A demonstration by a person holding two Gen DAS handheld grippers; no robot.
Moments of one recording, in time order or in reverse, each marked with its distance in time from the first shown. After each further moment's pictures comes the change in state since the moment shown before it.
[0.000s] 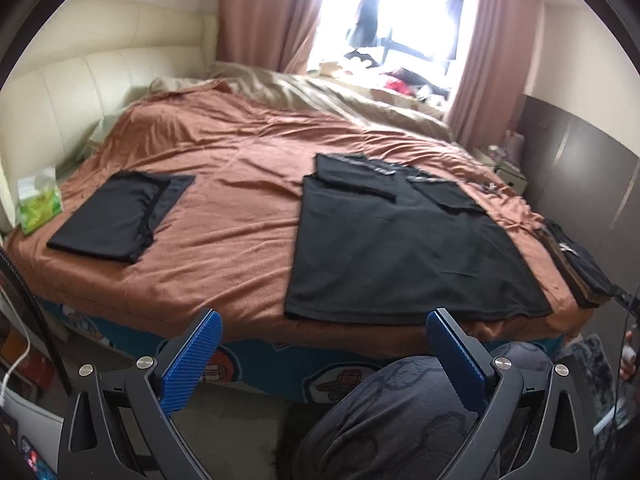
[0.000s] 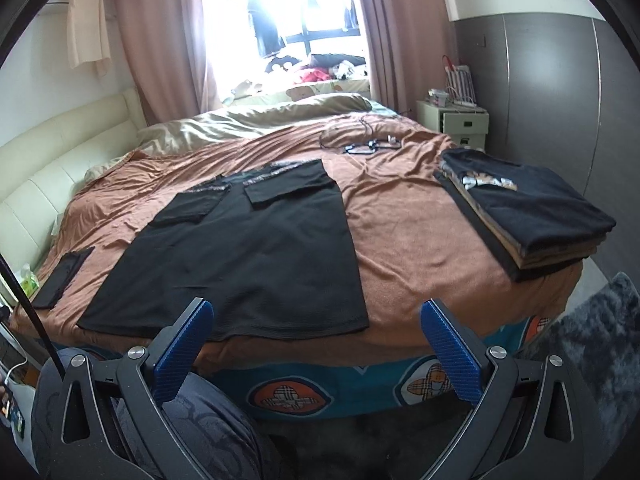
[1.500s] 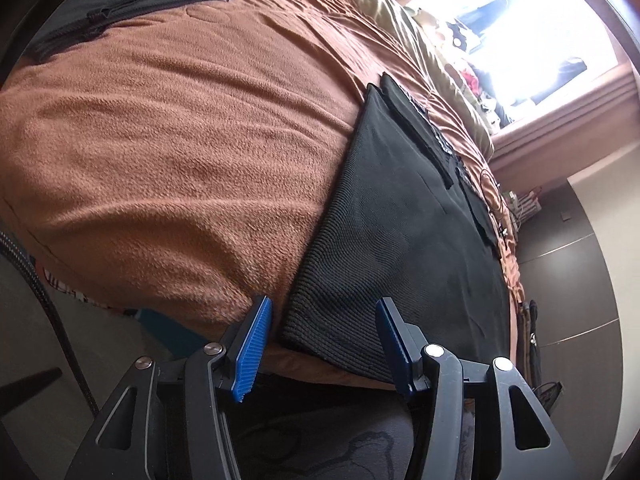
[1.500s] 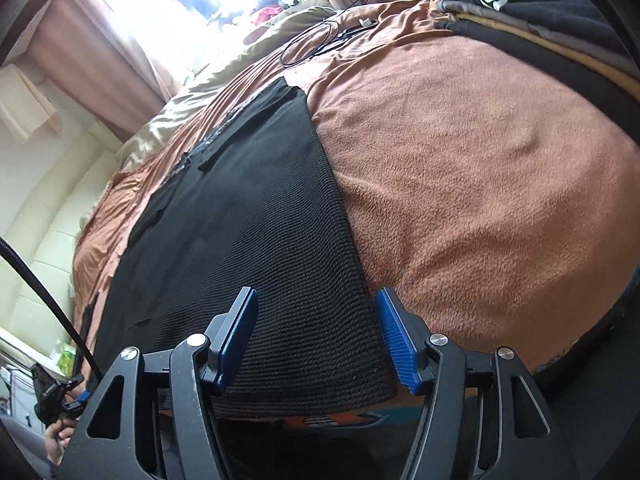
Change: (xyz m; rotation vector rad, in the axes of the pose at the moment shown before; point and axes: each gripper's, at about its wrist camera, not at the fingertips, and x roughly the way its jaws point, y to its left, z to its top) left arm 0.172 0.072 -0.020 -0.550 0.289 -0.220; right arm 0.188 -0.068 -0.006 0.389 0.199 0.194
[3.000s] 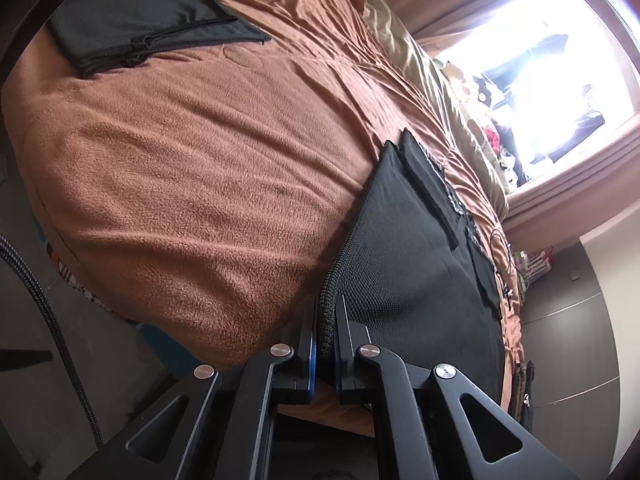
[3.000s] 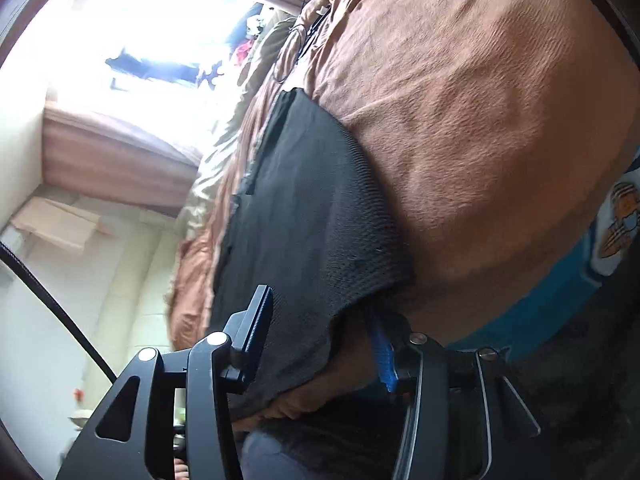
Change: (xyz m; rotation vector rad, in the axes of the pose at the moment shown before) left arm -0.018 -0.009 0.011 -0.120 -0.181 0.055; right arm 0.011 -0.062 -0.044 0.438 -0.027 0.341
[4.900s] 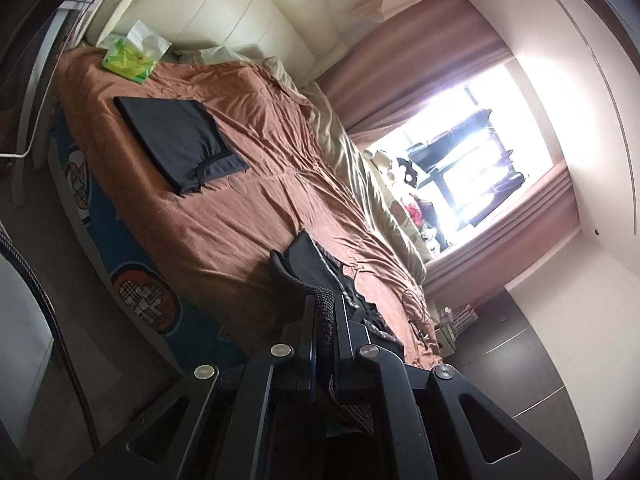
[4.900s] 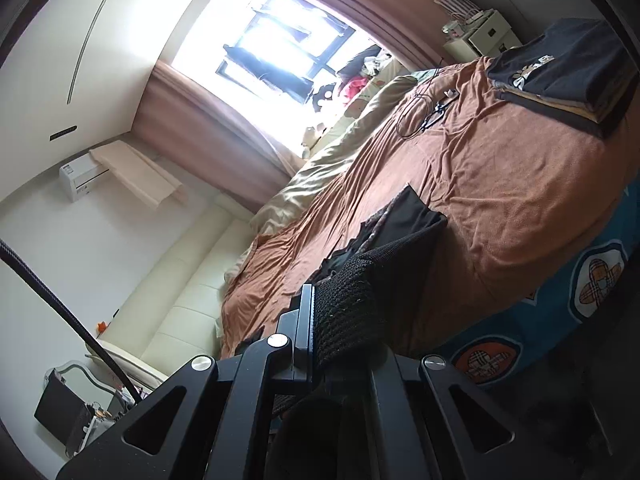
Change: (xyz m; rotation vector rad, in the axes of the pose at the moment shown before) left arm -0.260 0.034 -0.054 0.005 -0.309 -0.249; right arm -0.183 0.067 -0.059 -0.381 -0.137 0.114
